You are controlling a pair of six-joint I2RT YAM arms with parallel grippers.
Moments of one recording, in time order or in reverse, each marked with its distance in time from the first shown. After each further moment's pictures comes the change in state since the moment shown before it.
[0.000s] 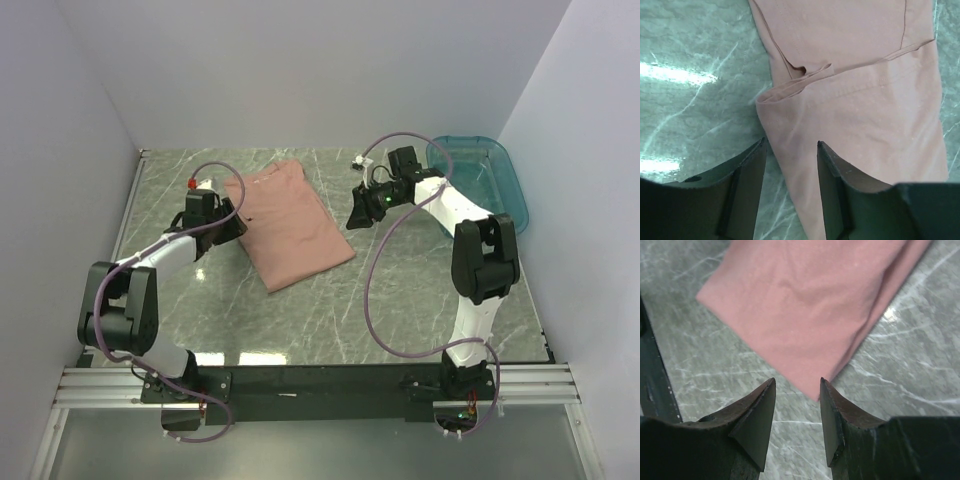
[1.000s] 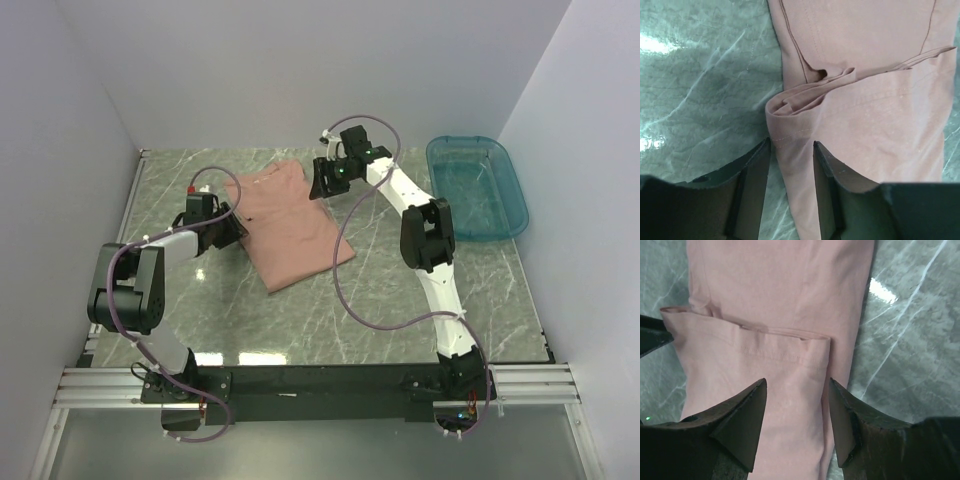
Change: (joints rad) left arm 0.043 0.136 0.014 0.050 0.093 -0.089; right arm 0.140 0.575 0.780 -0.070 0.298 0.494
